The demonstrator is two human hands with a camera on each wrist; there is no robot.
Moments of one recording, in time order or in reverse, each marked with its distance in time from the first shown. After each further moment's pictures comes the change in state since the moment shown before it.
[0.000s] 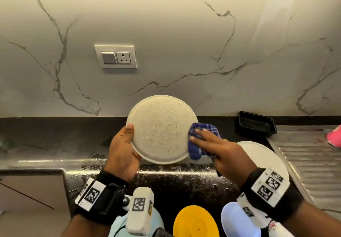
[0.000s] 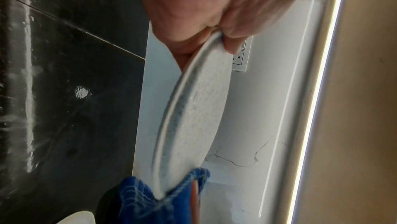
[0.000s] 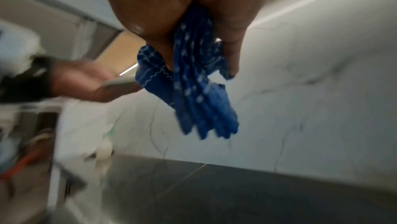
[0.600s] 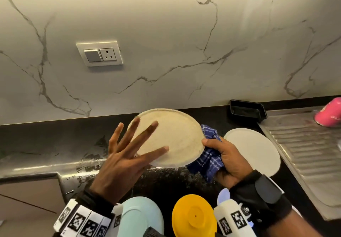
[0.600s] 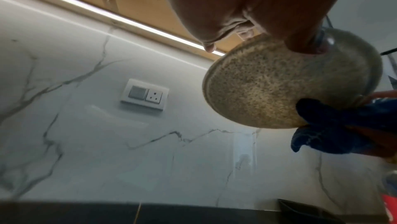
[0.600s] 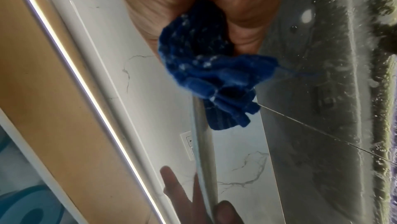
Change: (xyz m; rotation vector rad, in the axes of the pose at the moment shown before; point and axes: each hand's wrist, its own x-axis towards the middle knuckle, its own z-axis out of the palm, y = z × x) left_hand -0.022 -0.012 -0.034 1.540 -0.555 1.323; right_hand -0.015 -0.045 0.003 1.598 0.381 1.010
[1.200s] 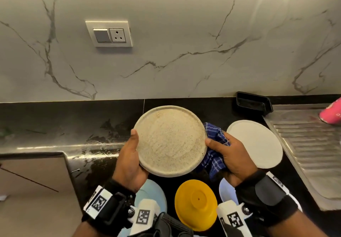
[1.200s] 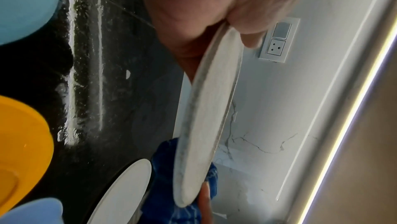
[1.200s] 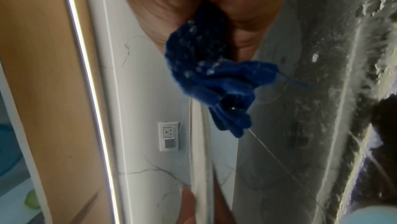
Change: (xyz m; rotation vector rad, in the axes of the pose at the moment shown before) left_hand -0.024 0.031 0.029 -1.964 0.334 -1.474; right_hand -0.007 0.029 -0.017 -0.265 0.055 -0.097
